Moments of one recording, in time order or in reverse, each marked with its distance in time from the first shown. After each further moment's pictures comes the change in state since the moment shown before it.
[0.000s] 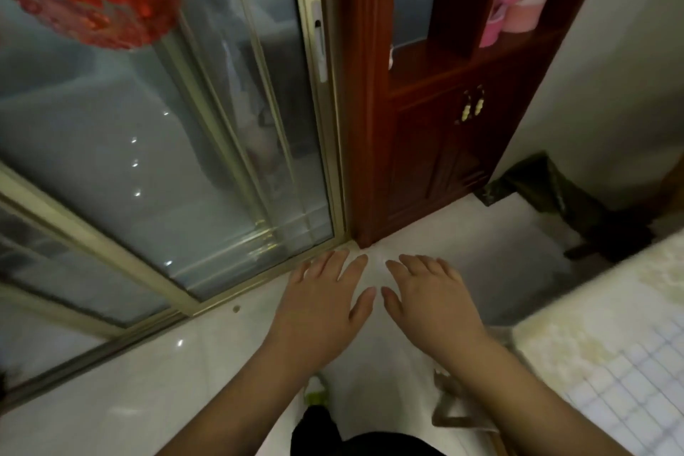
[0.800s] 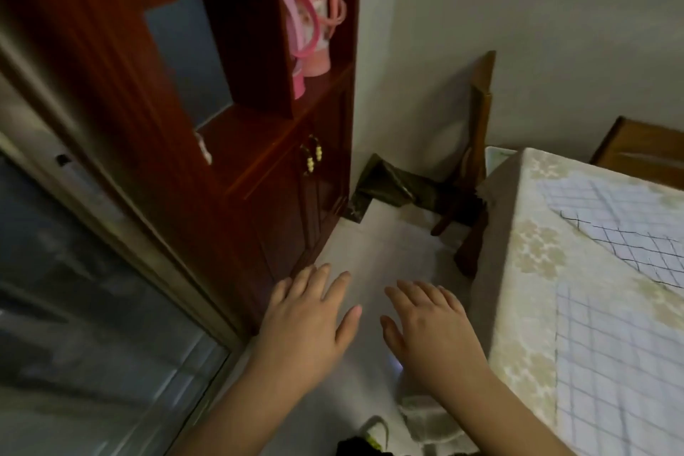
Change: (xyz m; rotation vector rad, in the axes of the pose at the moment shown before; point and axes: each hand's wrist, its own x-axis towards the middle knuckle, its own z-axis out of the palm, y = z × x) left_hand 0.299 0.009 -0.018 0.031 0.002 0.604; right_hand 0.137 0.109 -0.027 -0.167 0.227 0.699
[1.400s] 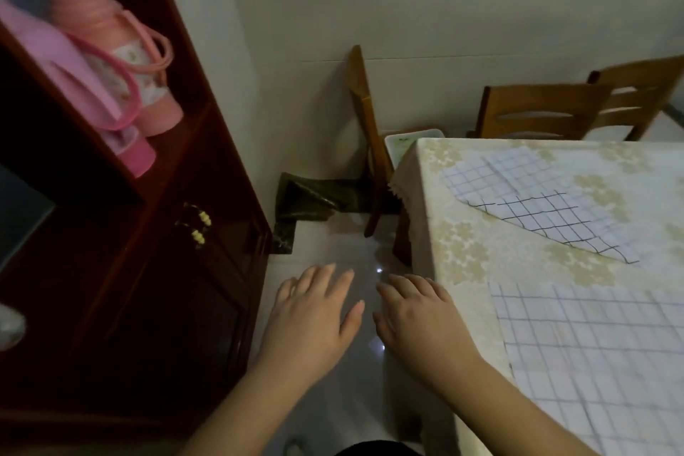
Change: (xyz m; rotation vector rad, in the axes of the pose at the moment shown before) left_hand 0.221 0.086 0.008 0.020 -0.140 0.413; right_hand 0.099 0.140 0.022 0.038 0.088 0.324
